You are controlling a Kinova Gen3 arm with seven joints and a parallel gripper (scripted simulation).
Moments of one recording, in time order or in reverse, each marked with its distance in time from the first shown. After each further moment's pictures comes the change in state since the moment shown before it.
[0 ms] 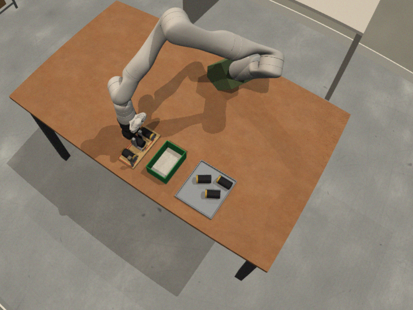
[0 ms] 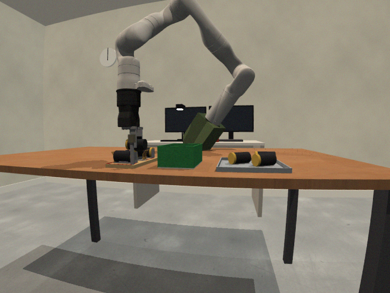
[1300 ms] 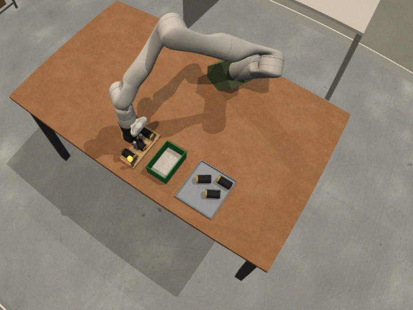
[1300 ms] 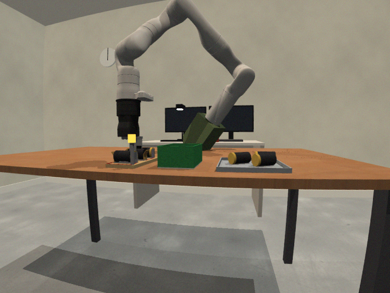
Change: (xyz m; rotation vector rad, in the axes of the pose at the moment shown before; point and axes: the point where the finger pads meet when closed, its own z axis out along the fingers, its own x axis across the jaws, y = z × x) arm 0.000 0.002 0.031 -0.003 0.001 0.001
